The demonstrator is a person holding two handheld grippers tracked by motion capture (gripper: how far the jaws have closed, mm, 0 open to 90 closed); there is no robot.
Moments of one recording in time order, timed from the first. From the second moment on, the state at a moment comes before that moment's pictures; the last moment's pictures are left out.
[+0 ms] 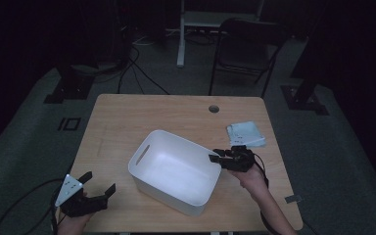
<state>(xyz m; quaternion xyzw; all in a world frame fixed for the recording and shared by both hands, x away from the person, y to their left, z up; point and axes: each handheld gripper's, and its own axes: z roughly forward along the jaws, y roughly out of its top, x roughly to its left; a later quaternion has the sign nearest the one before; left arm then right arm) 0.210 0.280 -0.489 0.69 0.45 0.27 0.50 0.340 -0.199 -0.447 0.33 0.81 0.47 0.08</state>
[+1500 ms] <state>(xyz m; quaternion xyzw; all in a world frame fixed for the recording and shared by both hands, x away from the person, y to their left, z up) 0.288 0.208 -0.451 0.74 0.42 0.23 0.47 0.328 -0.199 -0.443 0.34 0.79 0.49 0.12</state>
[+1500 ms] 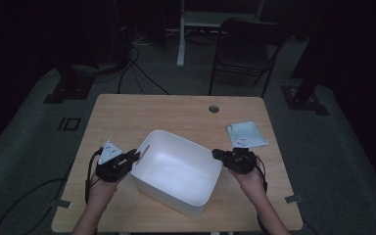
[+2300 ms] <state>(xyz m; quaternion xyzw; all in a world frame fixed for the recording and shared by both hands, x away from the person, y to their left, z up) 0.260 0.206 -0.452 0.72 0.44 0.25 0.47 0.339 -0.193 -0.442 0.34 0.79 0.49 0.12</state>
